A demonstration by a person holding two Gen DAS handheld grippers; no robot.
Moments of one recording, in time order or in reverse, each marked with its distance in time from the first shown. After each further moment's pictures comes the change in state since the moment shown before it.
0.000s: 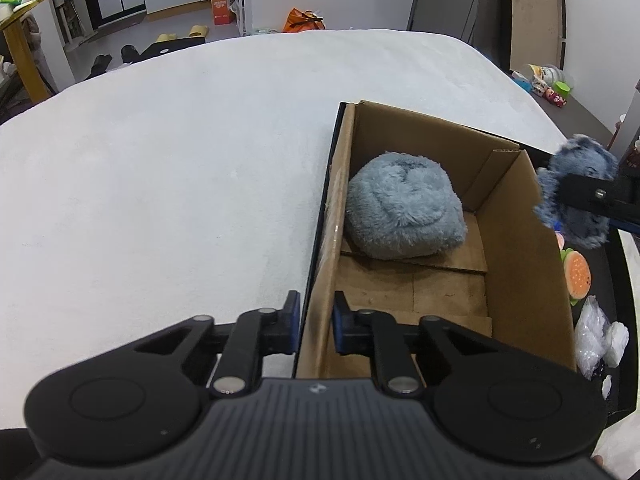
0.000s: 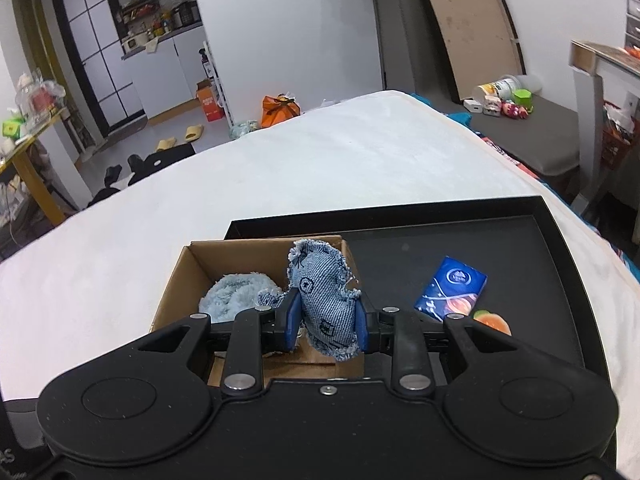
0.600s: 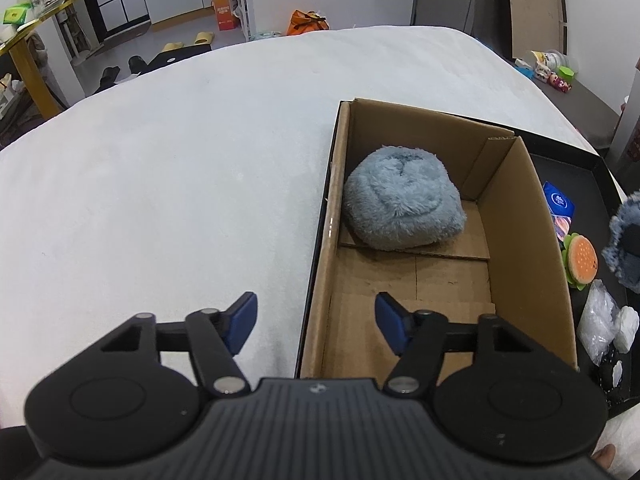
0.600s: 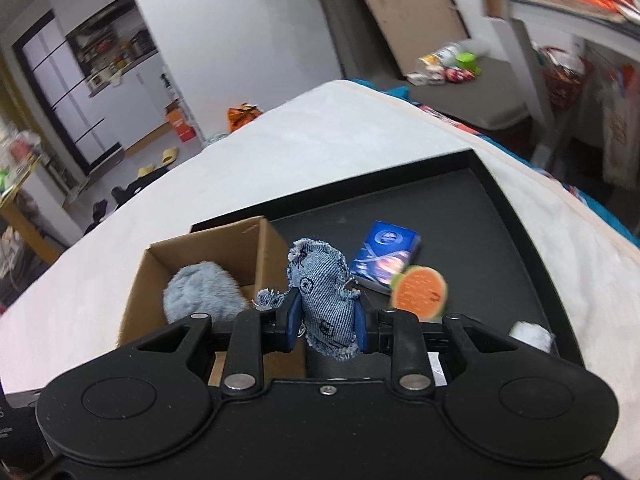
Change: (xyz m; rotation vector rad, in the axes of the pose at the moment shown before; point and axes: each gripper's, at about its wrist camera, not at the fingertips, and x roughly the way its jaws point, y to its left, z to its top) left arm -0.011 -0.012 -0.004 0.042 0.002 0.064; right arm -0.031 -0.063 -0.025 0.167 0.006 0.002
